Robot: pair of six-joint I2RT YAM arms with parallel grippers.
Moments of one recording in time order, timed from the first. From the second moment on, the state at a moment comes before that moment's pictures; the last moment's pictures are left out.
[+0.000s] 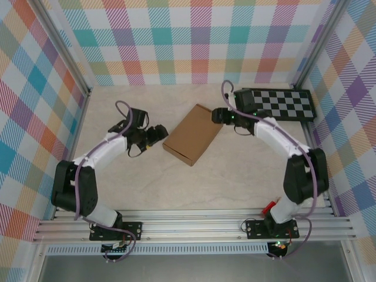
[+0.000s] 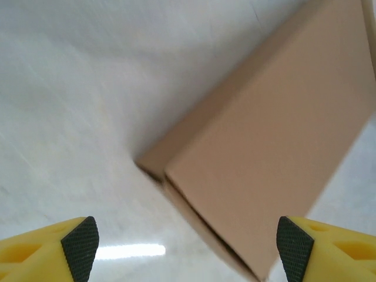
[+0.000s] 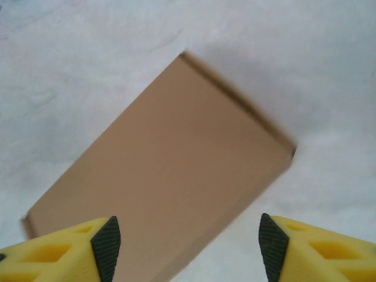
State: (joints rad) left arm -0.32 1.51 1.02 -0.48 0.26 -0.77; right arm 0.34 1.68 1.33 -0.40 -0.20 0.27
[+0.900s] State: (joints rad) left arm -0.29 2.03 1.41 -0.30 0.27 -0.76; right arm 0.25 1.98 1.37 -0.38 -0.39 0.30
